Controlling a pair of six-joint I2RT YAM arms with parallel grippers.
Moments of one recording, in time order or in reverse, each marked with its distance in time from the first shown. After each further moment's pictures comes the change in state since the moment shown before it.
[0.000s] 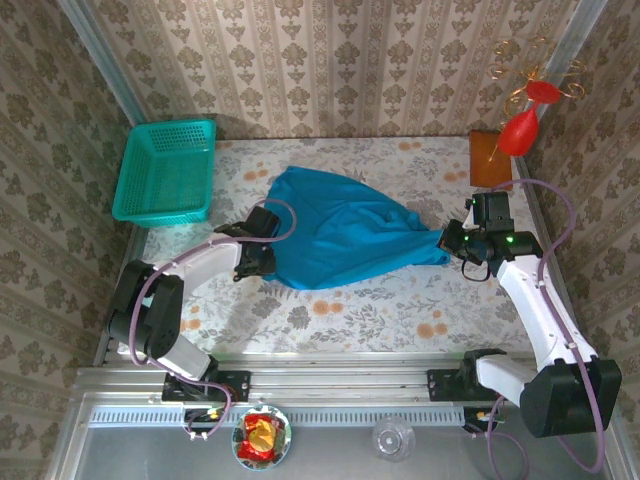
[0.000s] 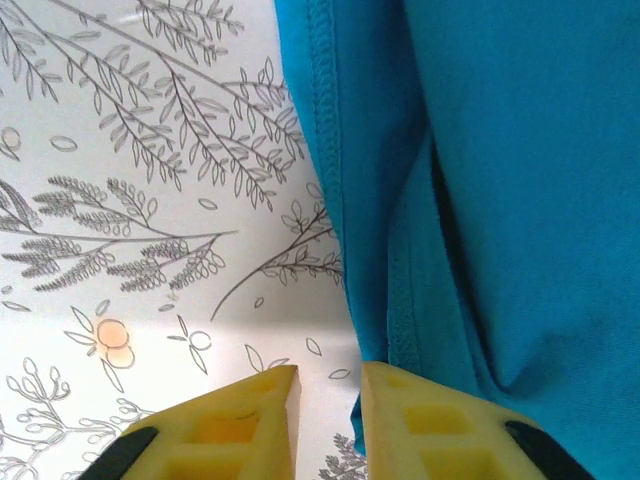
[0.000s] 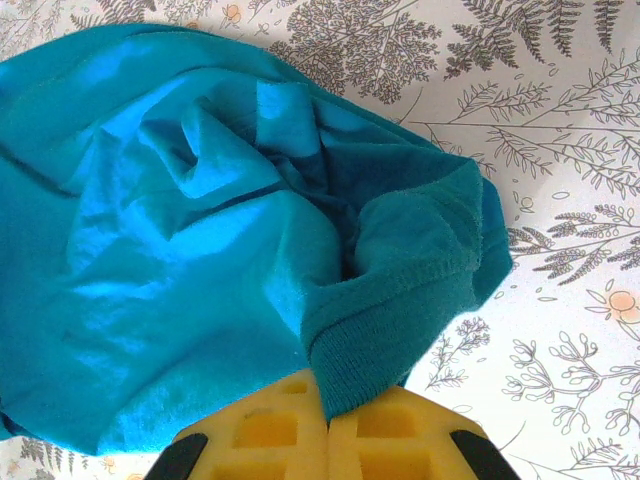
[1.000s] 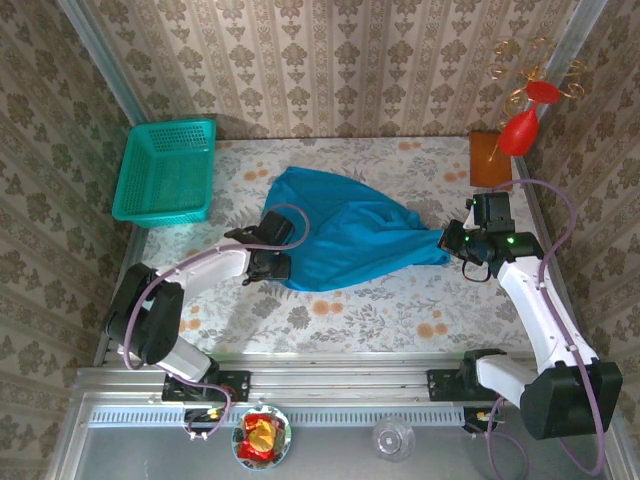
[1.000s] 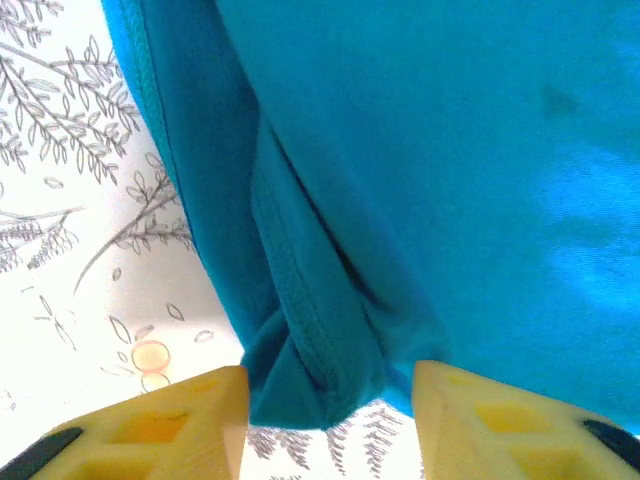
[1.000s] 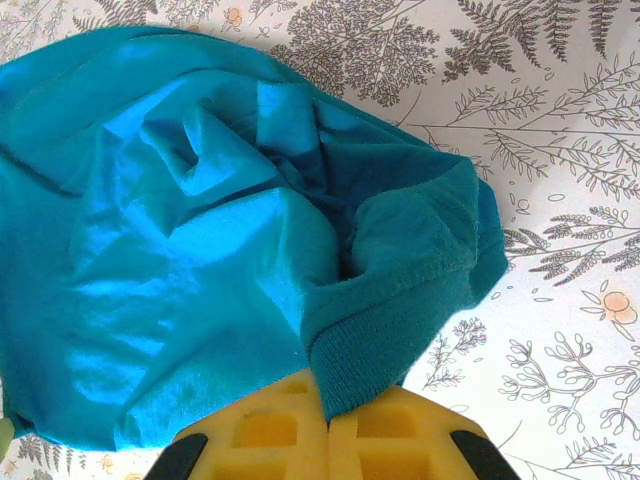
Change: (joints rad) left arm -0.121 -0.023 0.009 0.003 0.046 -0.042; right arm 0.000 -0.010 0.000 -0.004 0.005 -0.003
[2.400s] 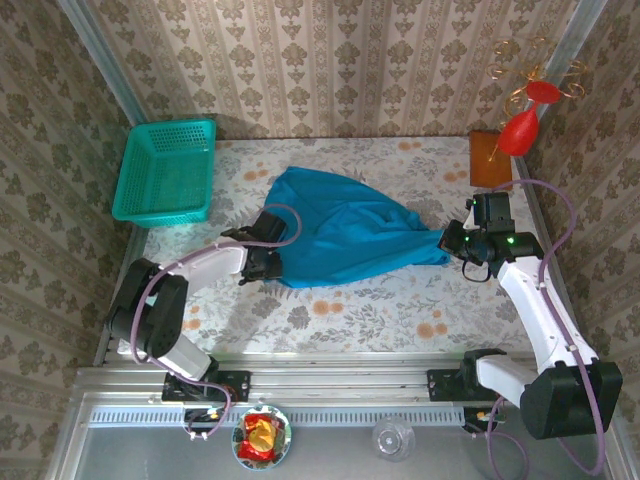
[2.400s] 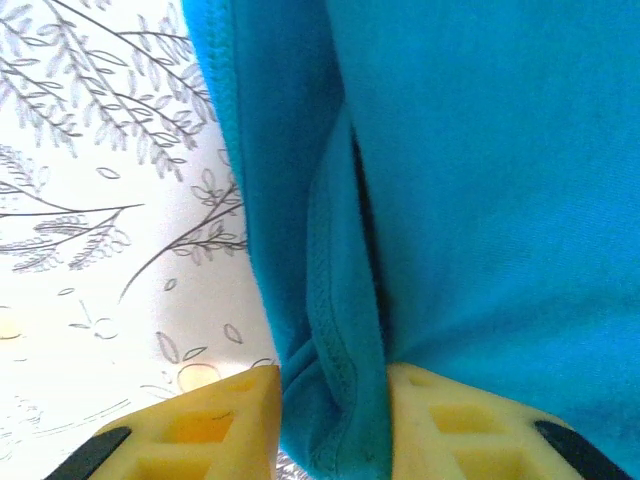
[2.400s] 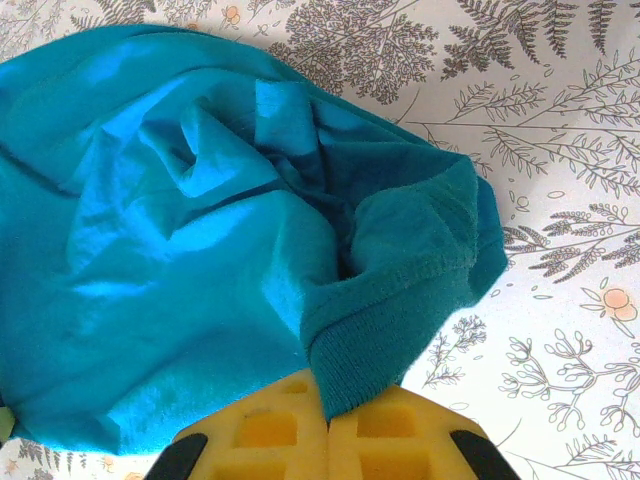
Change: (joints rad) left arm 0.076 0.026 -0.033 0.034 -0.017 -0.031; right arm 0.000 0.000 0.000 -0.003 0.000 0.003
